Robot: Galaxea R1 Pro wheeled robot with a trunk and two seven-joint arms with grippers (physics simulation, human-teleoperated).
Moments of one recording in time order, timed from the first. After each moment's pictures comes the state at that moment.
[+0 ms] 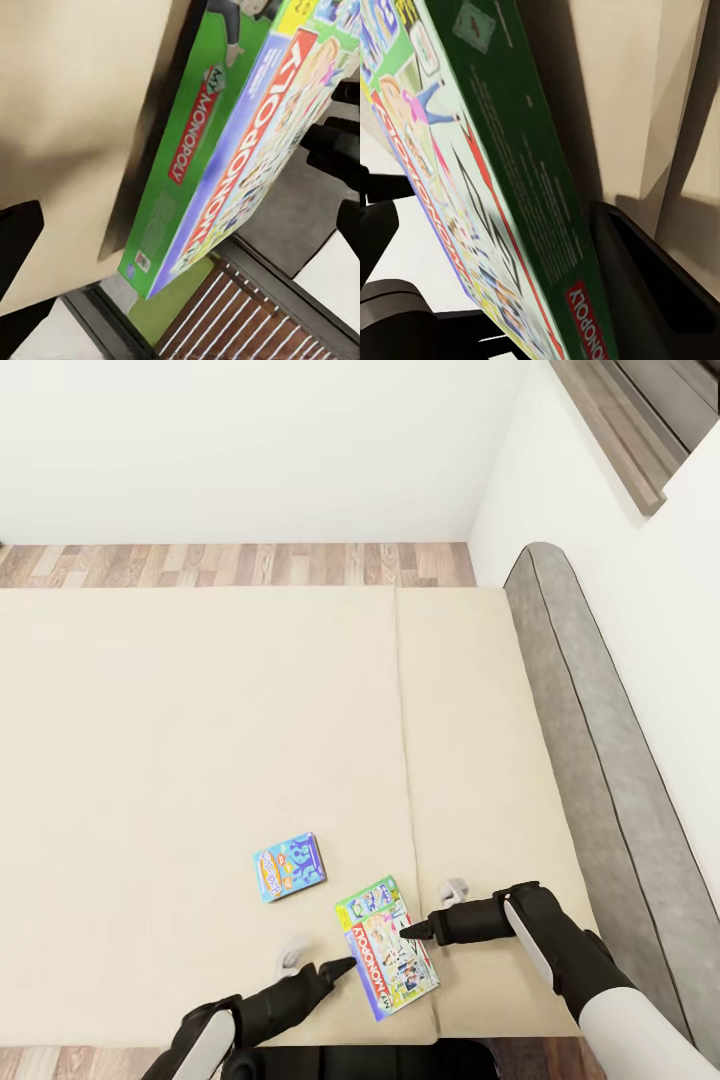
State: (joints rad) left arm -0.25 0.03 -0.23 -0.97 0.90 0.60 -0.45; right arm -0.61 -0.14 0.20 -0.86 -0.08 0.83 0.89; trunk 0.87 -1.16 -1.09
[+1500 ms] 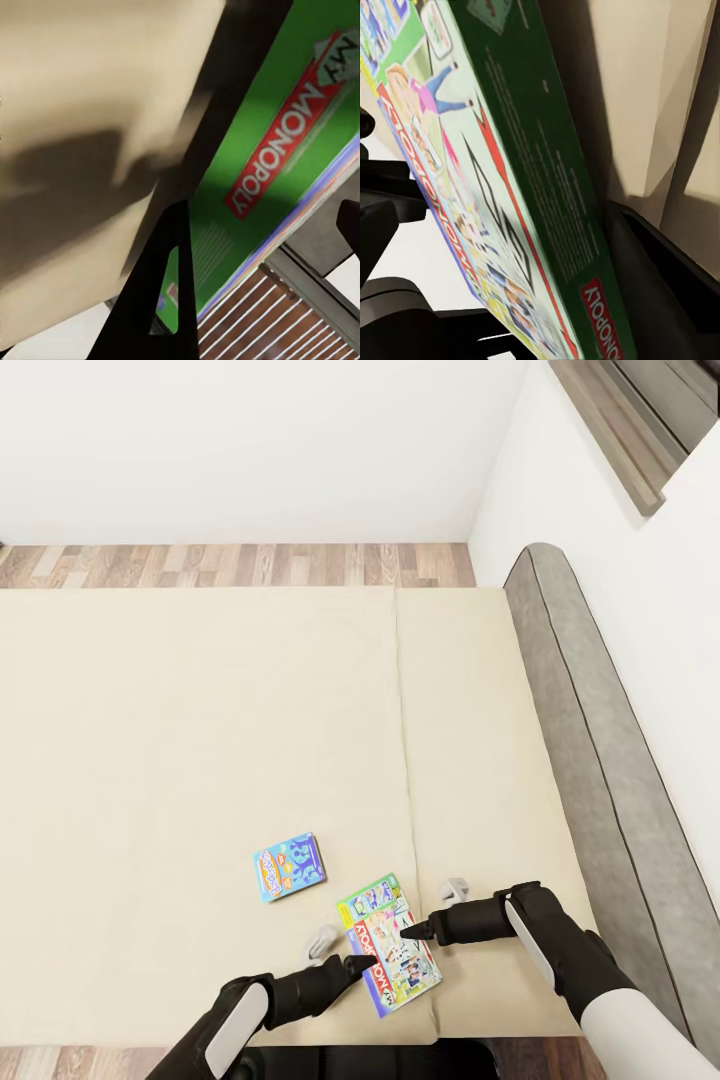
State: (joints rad) left arm -0.42 -0.05 -0.30 -0.71 0.88 0.59 -0.40; right arm -0.60 -0.15 0.21 -0.87 -0.08 0.83 0.90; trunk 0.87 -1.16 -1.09
